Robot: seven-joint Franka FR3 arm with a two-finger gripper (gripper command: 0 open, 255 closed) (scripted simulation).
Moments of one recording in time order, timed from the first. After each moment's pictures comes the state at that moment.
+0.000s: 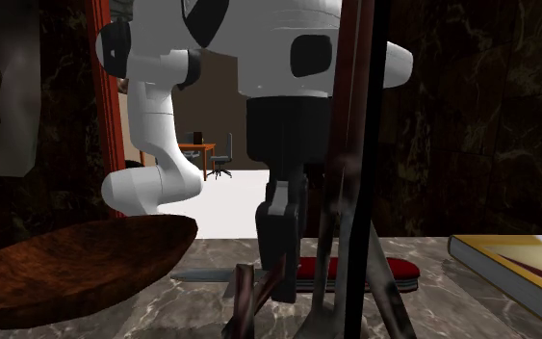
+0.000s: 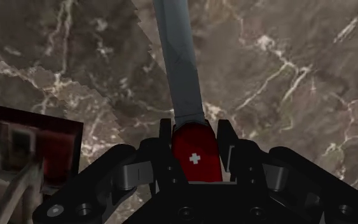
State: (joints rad) arm 0.32 -0.03 0.01 -1.90 0.00 1.86 -0.73
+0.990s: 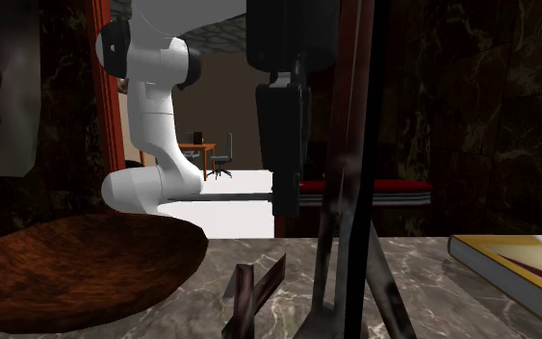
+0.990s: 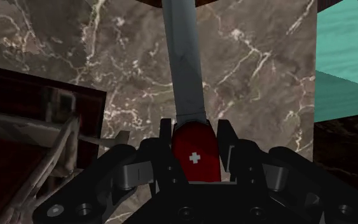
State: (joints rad) arm 0.32 -0.02 0.01 -1.69 0.00 1.66 -0.72
